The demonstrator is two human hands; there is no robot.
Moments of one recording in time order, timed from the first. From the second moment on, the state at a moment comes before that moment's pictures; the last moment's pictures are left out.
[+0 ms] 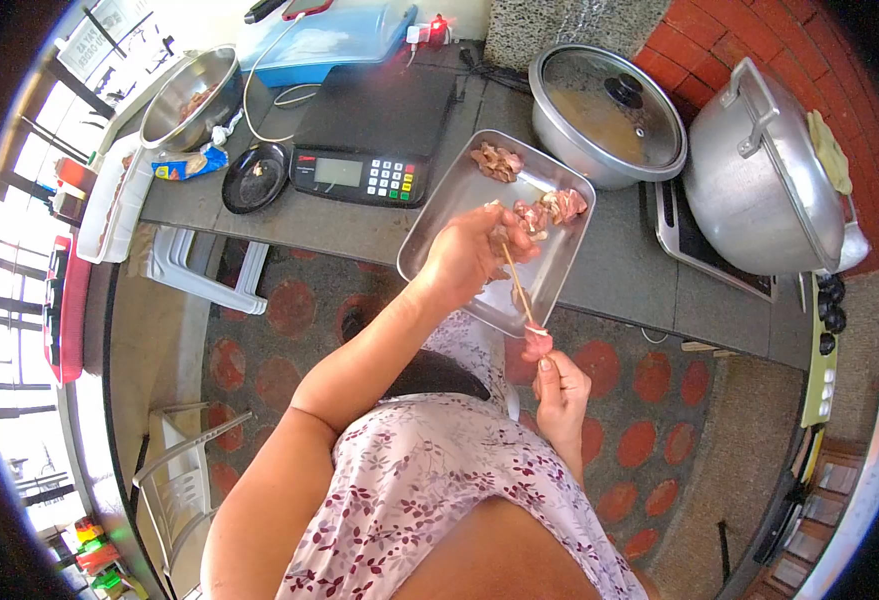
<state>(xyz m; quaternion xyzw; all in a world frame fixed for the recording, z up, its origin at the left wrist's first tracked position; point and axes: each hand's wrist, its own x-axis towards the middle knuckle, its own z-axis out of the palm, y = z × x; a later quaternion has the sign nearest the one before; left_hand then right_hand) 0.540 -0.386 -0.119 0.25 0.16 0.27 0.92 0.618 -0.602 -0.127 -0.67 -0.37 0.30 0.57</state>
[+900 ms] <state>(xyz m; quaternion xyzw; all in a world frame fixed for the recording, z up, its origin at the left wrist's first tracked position) 0.544 -0.423 -0.107 0.36 0.15 0.27 0.88 0.616 -0.572 -0.117 -0.43 -0.16 0.54 0.71</state>
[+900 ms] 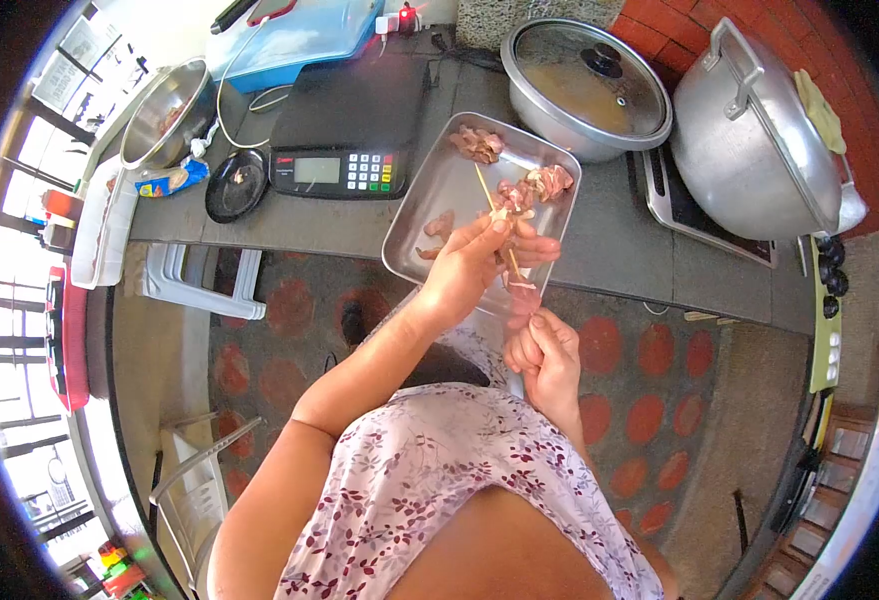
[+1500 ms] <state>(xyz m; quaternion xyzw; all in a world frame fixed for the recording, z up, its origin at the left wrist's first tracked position) 0.534 -0.430 -0.111 0.27 0.11 0.20 0.93 0.620 -0.549 -0.125 -0.42 -0.21 0.50 0.73</state>
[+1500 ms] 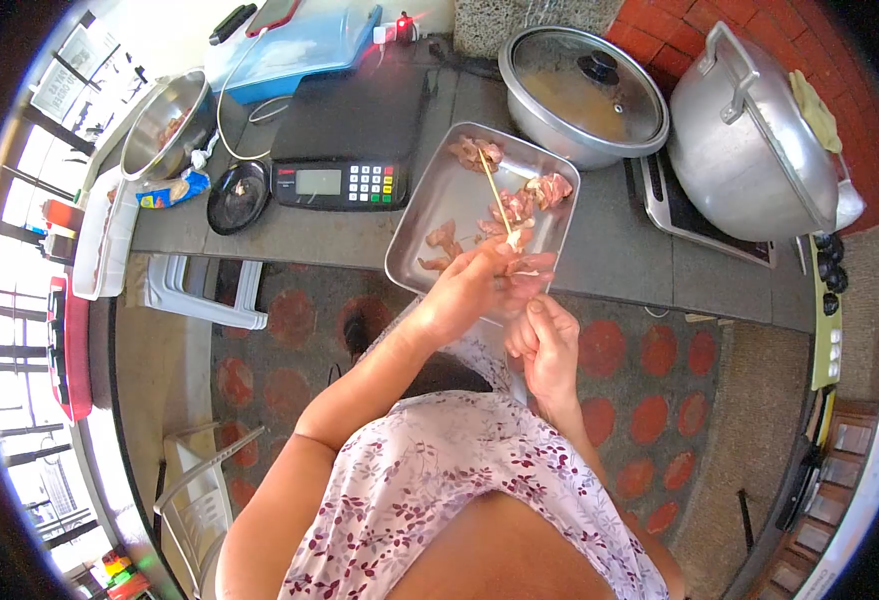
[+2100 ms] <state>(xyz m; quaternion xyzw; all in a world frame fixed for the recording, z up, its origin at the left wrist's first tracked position) 0.536 -0.403 -0.098 0.47 0.20 0.19 0.84 0.623 -0.545 -0.129 -0.49 -0.26 0.44 0.71</state>
